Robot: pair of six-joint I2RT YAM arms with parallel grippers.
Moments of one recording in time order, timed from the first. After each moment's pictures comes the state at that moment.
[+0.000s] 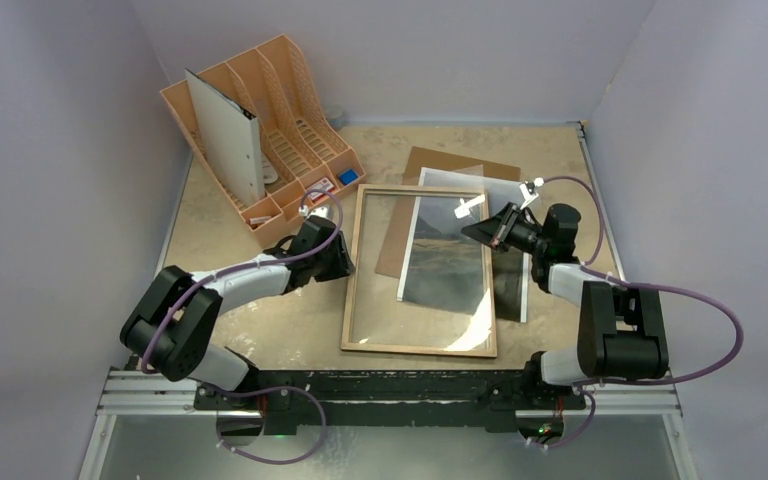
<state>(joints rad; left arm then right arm) -0.56 1.47 0.68 -0.07 -0.05 -0.72 -0.07 1.42 0.50 0.60 -0.94 0.84</state>
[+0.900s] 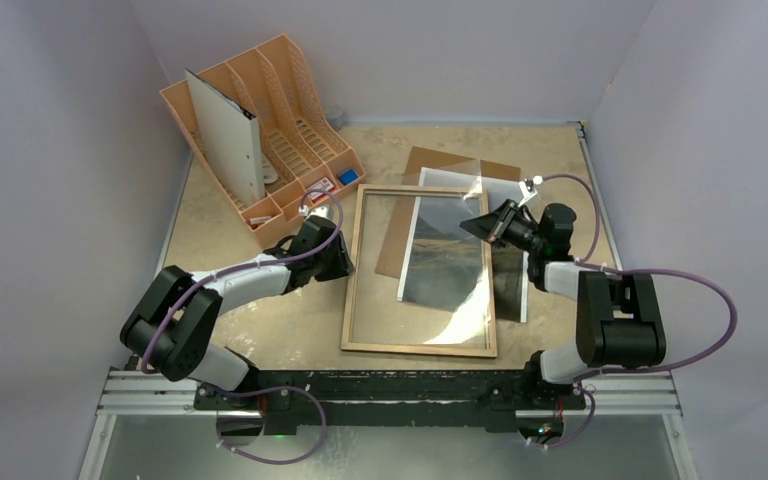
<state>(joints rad) -0.56 1.47 0.68 -0.06 -0.06 -0.72 -0.04 1.47 0.50 0.73 -0.88 0.86</state>
